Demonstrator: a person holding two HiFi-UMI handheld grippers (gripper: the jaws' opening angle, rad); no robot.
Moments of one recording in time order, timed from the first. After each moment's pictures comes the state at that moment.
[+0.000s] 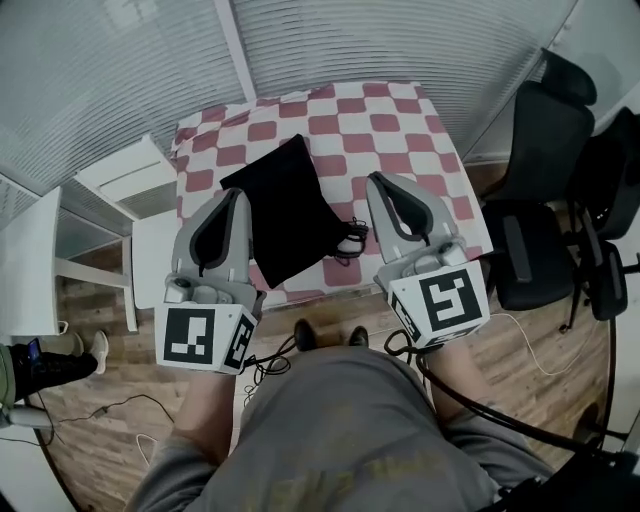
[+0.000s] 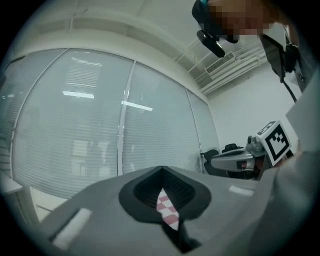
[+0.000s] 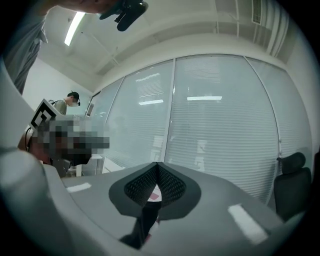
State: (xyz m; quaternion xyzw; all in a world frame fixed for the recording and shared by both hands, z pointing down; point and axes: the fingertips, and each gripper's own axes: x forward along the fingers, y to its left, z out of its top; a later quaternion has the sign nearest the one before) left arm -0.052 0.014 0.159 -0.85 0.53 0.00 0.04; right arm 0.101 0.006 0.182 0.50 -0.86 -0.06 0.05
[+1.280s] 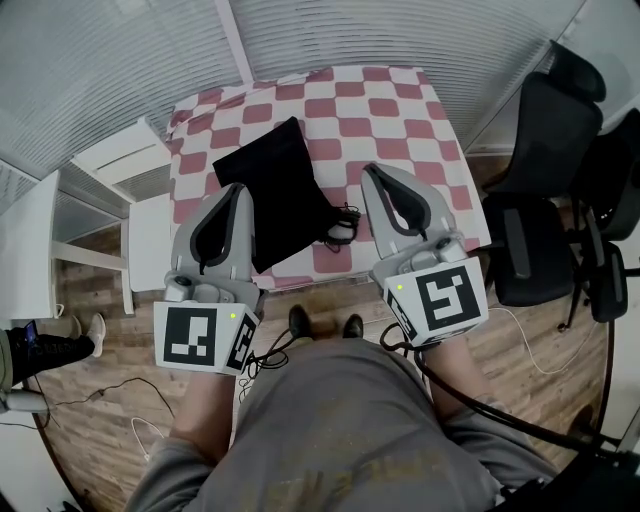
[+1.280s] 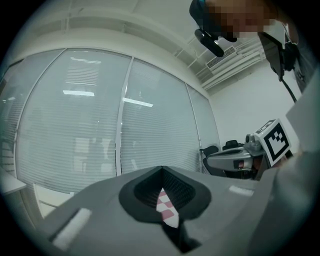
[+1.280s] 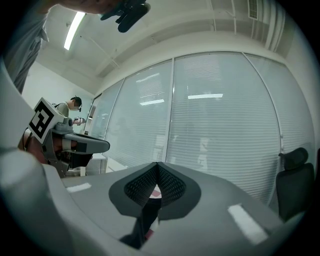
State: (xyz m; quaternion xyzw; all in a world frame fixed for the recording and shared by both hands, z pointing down) left arm -0.026 0.028 0.173 -0.84 0.54 -0.02 0.02; right arm 0.115 0.014 0.194 0.49 -0.87 -0.05 0.05
